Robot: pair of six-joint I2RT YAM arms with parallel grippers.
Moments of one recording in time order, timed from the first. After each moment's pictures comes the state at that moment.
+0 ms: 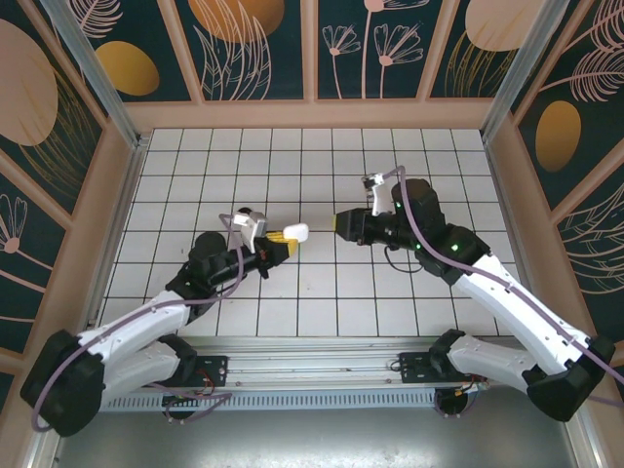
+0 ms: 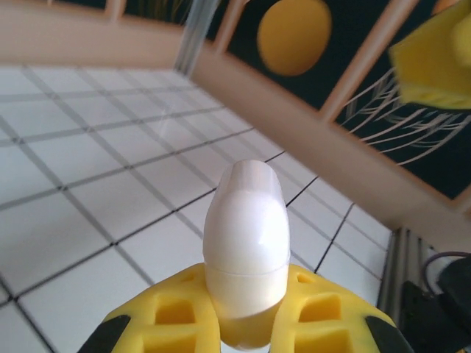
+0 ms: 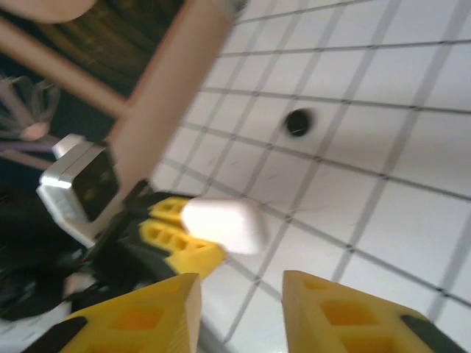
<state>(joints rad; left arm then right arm) -0.62 1.05 0.41 0.47 0.42 -0.41 0.70 1.02 1.05 -0.50 -0.24 0.58</state>
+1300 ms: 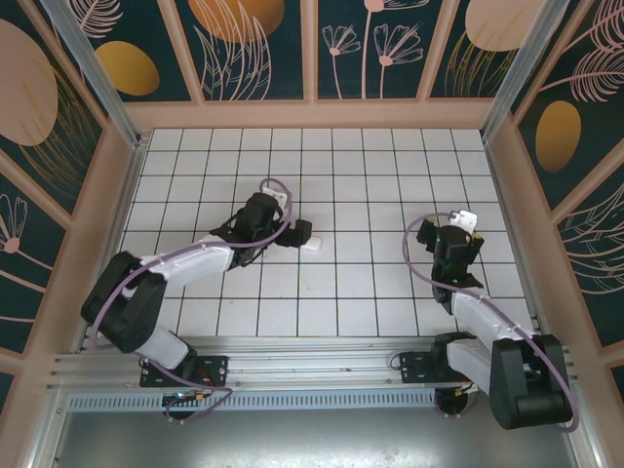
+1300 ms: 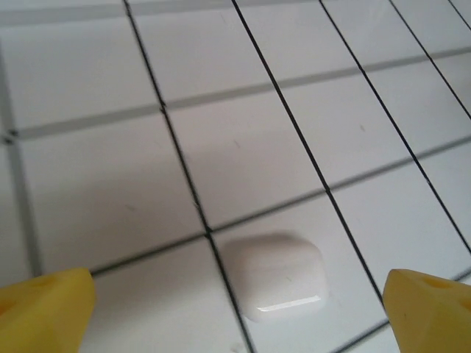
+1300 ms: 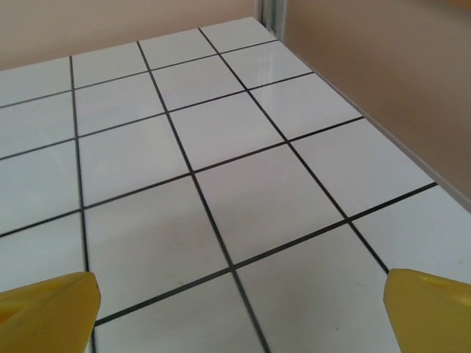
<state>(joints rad) -0.62 1.52 0.85 0.01 -0.03 -0.33 0.11 1.04 0.28 0.35 0.42 0.22</state>
